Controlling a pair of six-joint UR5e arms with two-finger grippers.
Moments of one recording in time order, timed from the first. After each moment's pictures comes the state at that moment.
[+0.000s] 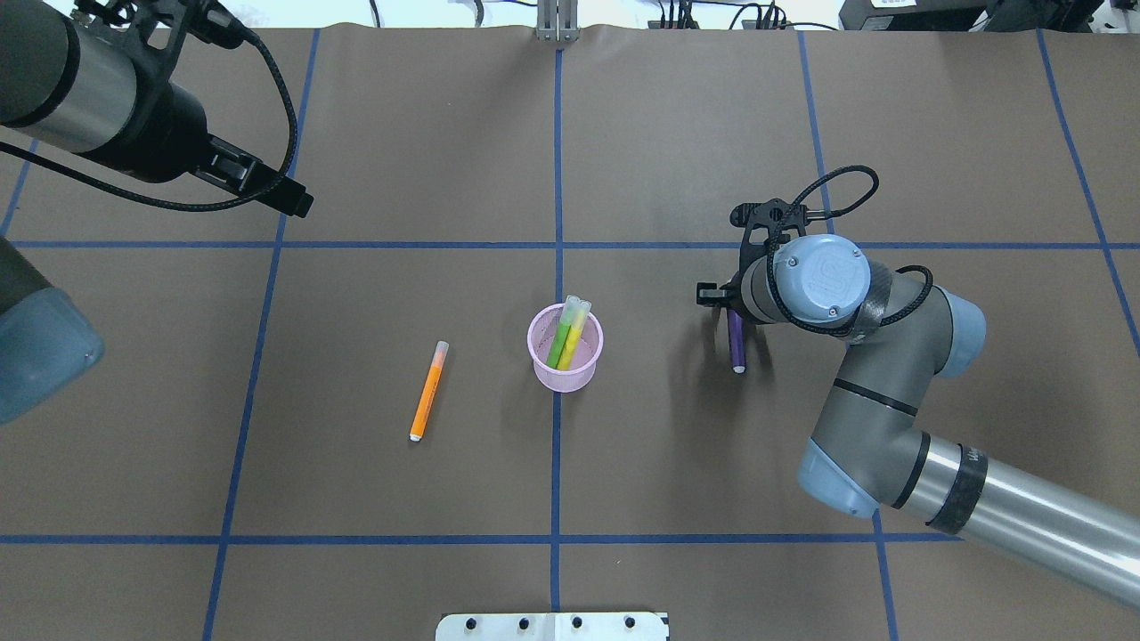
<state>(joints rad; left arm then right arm) -0.92 -2.01 -2.10 -1.53 -2.10 -0.53 0.57 -1.17 1.63 -1.23 1.63 1.22</state>
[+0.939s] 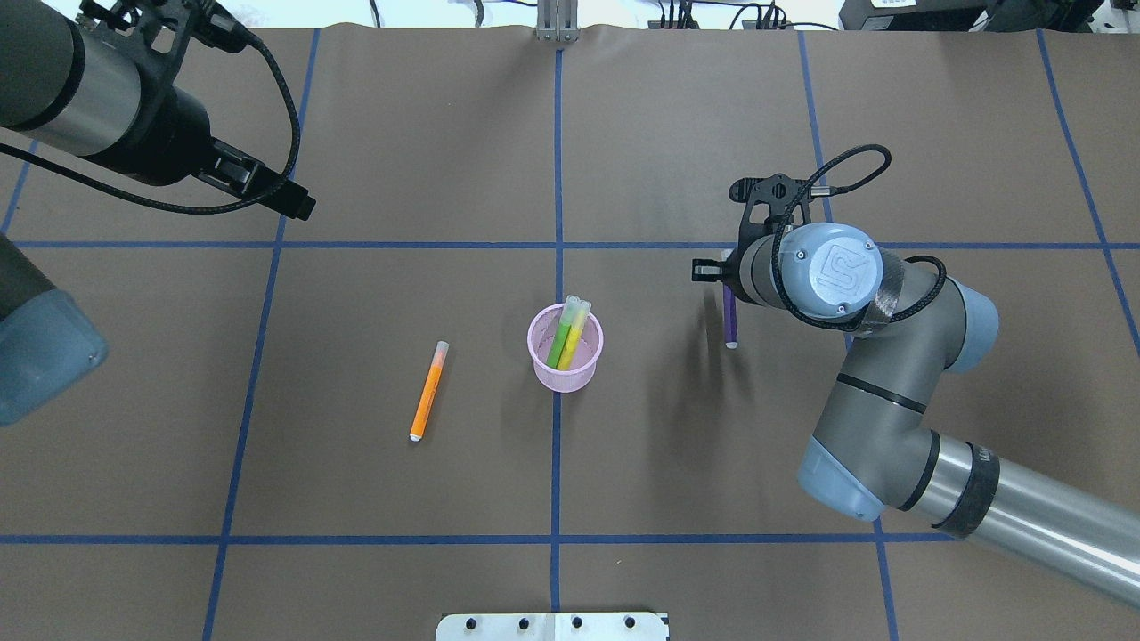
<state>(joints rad) -0.91 -2.01 -2.10 -1.54 -2.11 -0.53 0.58 -1.16 1.73 -1.25 1.52 1.22</state>
